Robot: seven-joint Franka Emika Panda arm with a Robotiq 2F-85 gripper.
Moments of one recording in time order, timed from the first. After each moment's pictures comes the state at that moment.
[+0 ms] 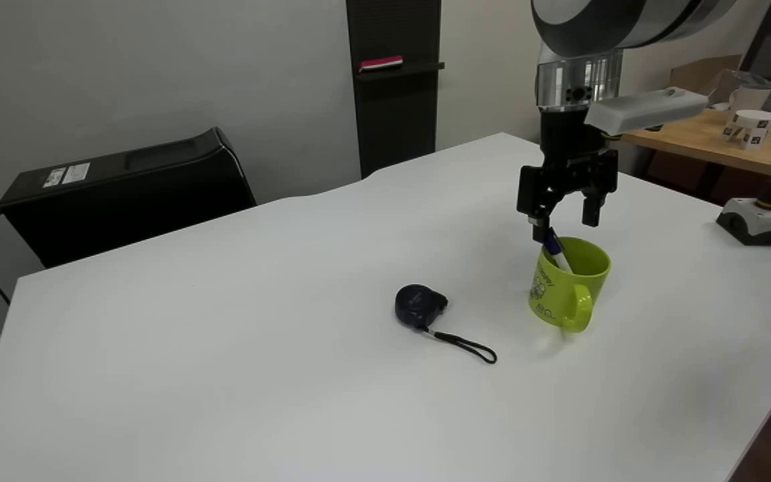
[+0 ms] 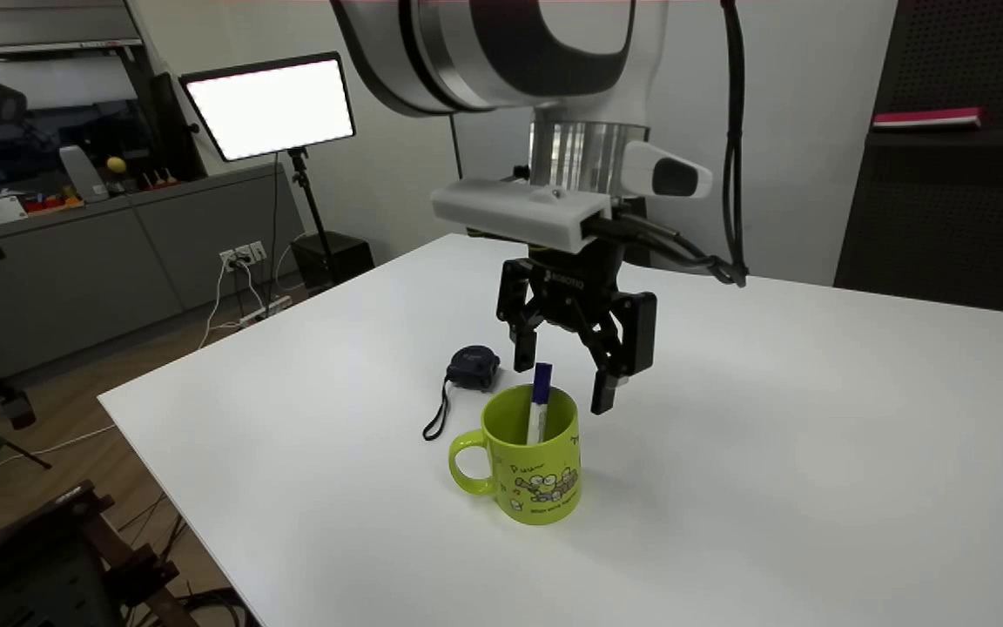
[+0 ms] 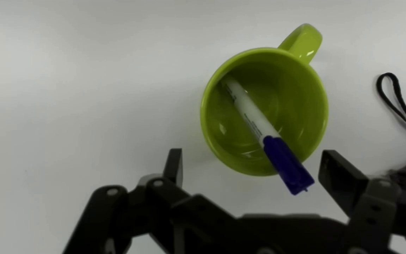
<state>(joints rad) -0.06 0.43 -0.05 -2.17 0.06 2.38 -0.02</state>
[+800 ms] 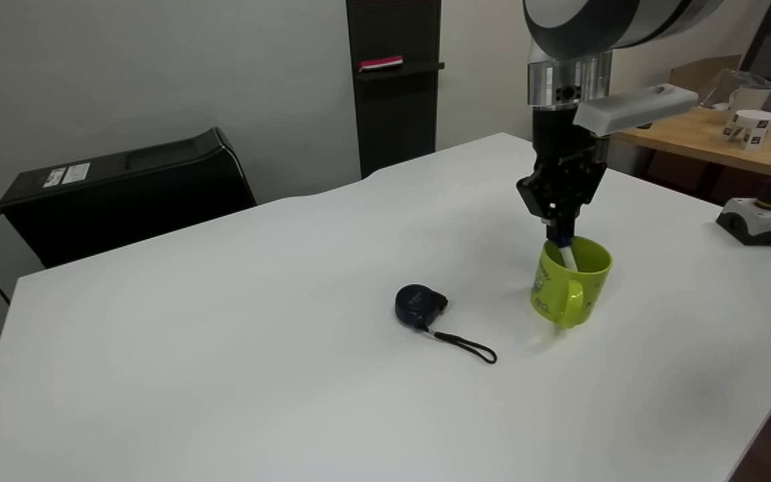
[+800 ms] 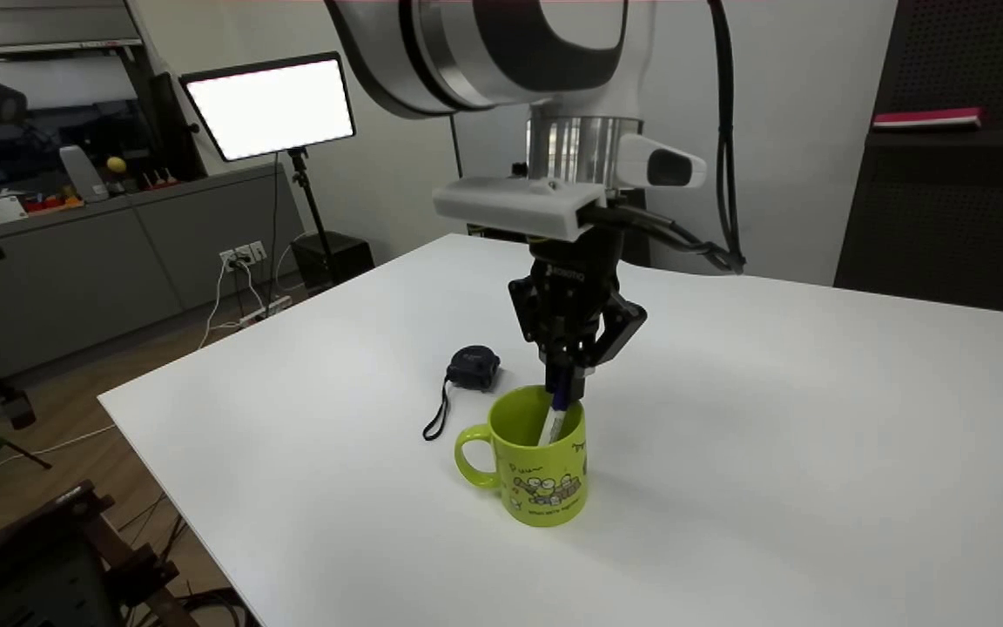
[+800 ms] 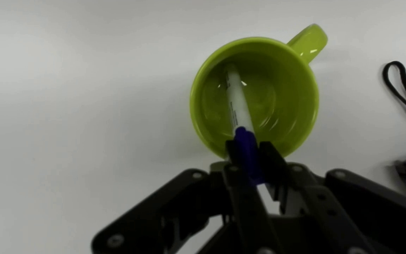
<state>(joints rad) -0.04 0.44 -0.06 -2.15 0.02 2.38 0.03</state>
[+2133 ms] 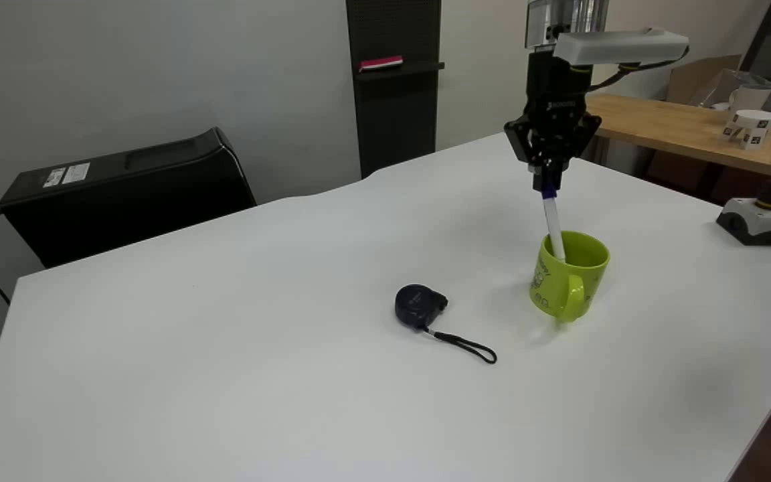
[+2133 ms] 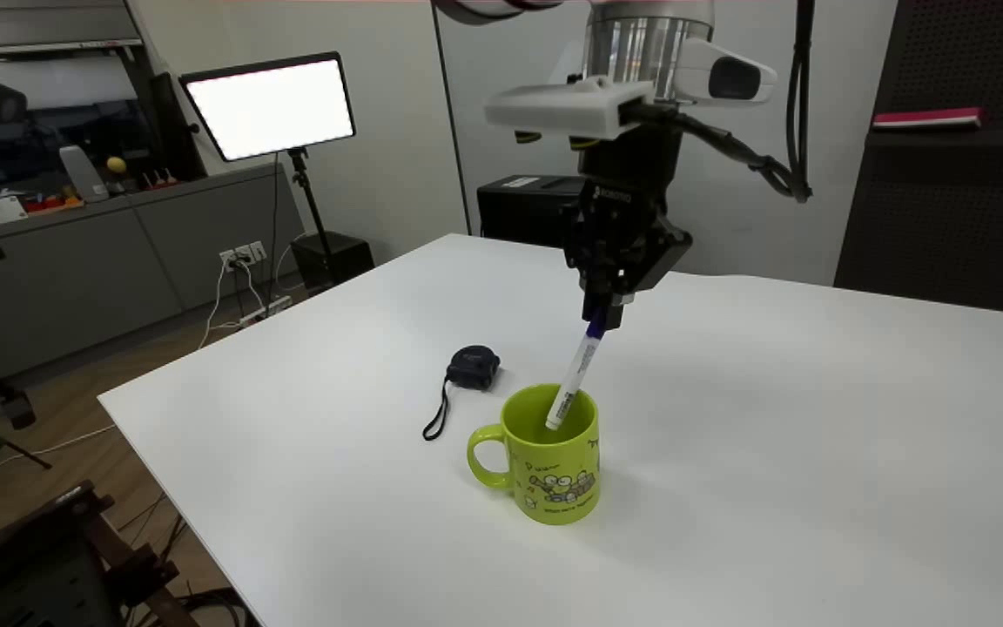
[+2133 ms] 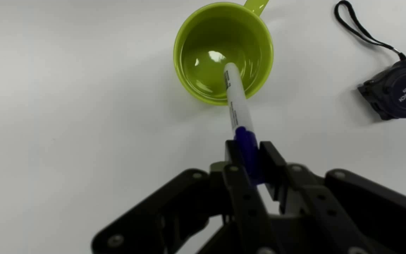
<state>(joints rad) -0.06 0.43 -0.09 -1.99 0.12 2.23 0.09</state>
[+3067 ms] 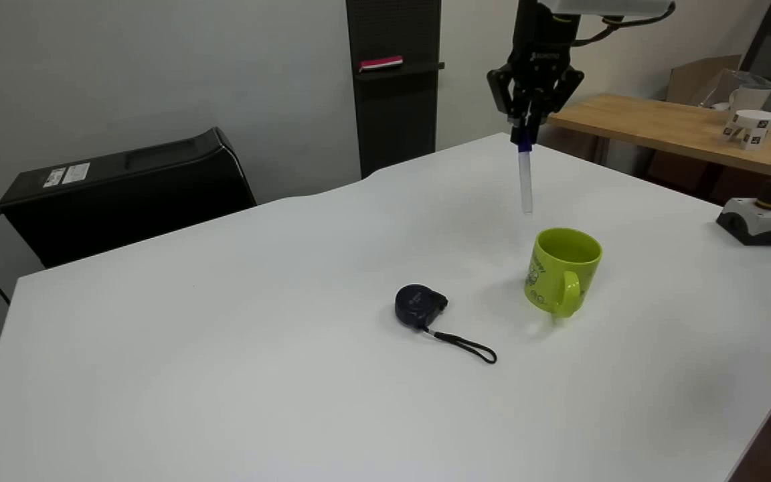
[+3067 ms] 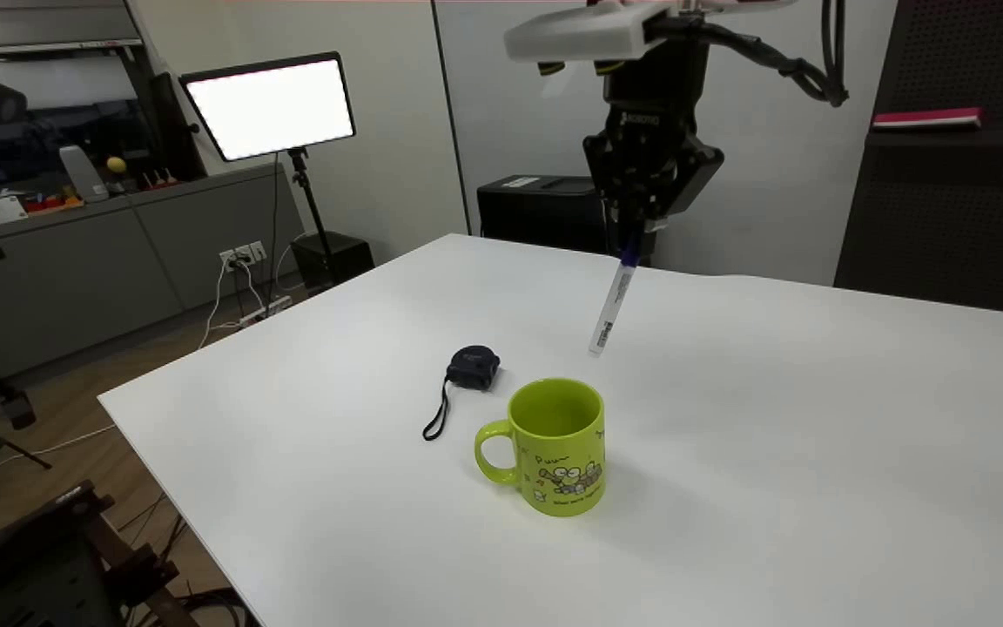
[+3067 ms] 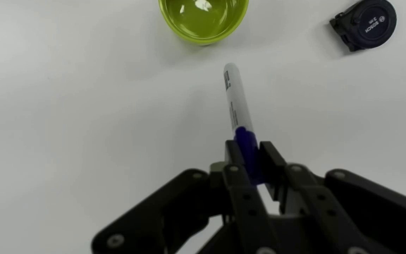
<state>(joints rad) -0.06 0.40 -0.09 -1.92 0.14 2.28 0.11</state>
